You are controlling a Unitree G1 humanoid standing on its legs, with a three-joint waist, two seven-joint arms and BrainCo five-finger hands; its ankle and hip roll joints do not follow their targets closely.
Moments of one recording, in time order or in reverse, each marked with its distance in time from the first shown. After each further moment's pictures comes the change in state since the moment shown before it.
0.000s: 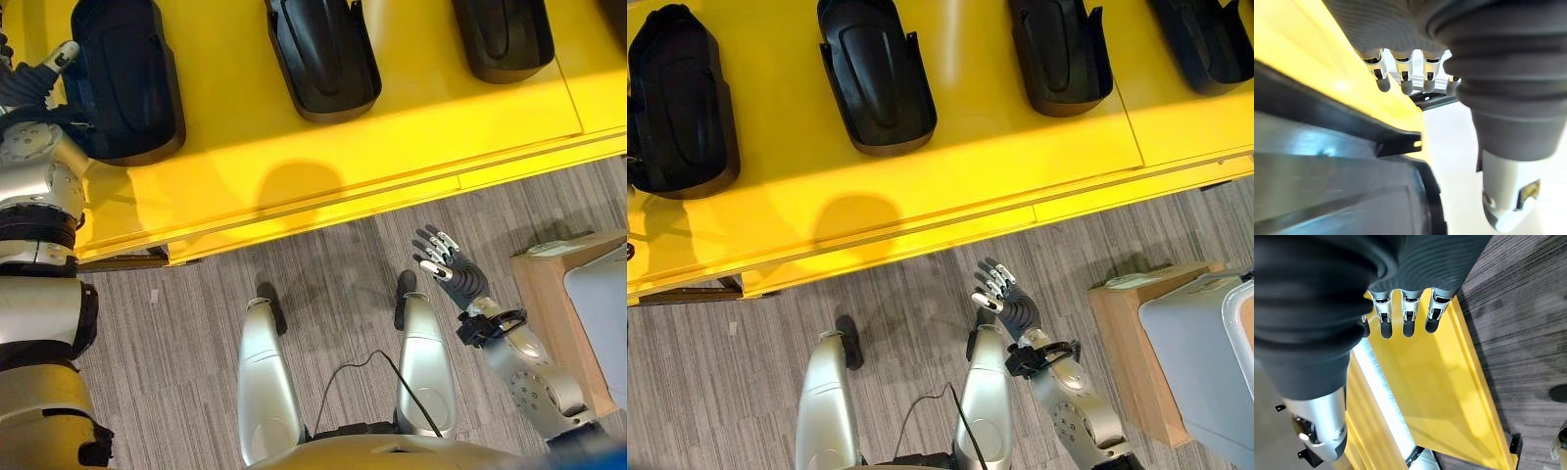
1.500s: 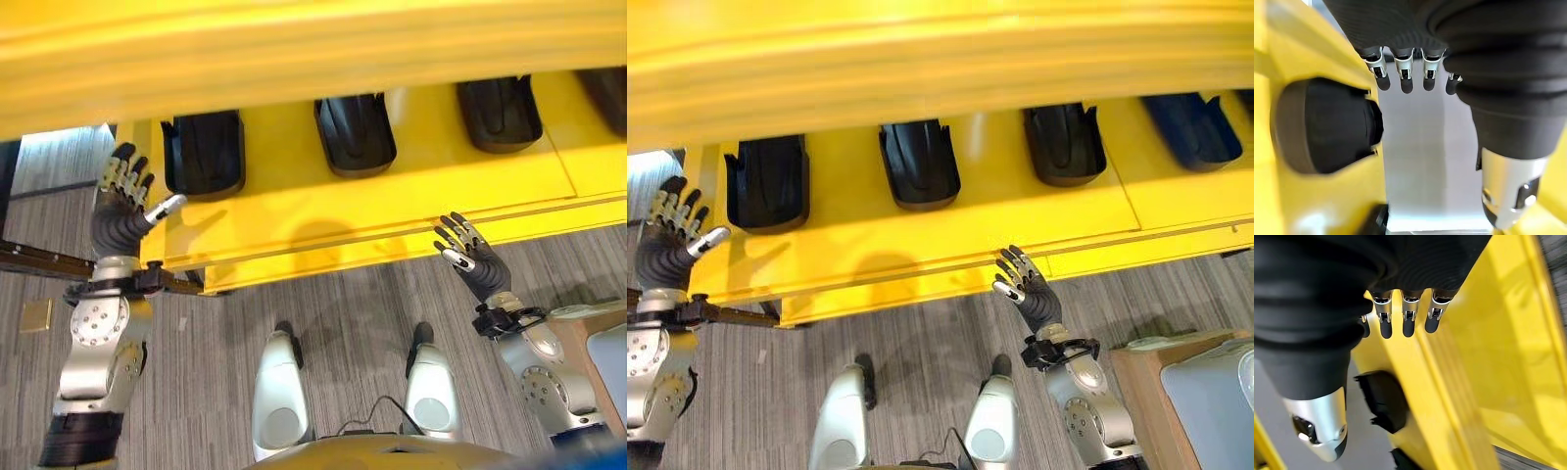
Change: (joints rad) left arm 1.157 -0.376 0.419 -1.169 0.199 -0.121 -0.243; right arm 0.011 0.066 -0.142 0.015 -0.046 -0.021 0.040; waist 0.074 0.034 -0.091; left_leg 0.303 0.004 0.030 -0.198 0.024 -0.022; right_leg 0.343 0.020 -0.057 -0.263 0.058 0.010
